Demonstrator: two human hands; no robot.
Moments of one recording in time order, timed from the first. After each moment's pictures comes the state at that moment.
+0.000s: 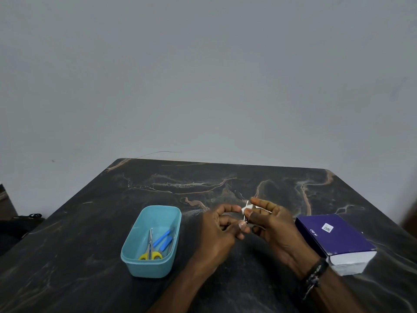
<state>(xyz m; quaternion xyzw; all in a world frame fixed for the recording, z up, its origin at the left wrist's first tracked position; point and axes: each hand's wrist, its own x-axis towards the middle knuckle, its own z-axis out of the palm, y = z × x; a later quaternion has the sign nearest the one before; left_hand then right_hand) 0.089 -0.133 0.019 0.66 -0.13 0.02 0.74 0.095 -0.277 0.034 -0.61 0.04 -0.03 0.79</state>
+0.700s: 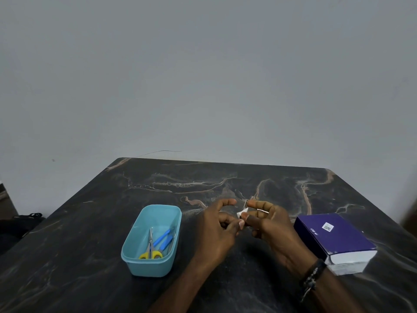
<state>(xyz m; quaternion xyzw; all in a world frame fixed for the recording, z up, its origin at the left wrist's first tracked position) 0.096 -0.131 0.009 0.76 -0.14 0.14 0.62 0.090 -0.273 0.036 -0.70 0.03 -0.03 0.71</state>
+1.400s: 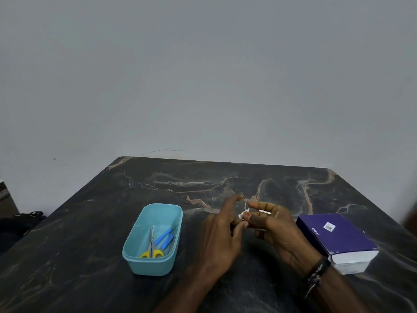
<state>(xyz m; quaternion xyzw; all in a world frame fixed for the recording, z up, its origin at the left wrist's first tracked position) 0.089 -0.134 0.007 0.82 -0.21 0.23 0.48 0.093 -0.278 0.035 -0.69 0.05 0.00 0.72</state>
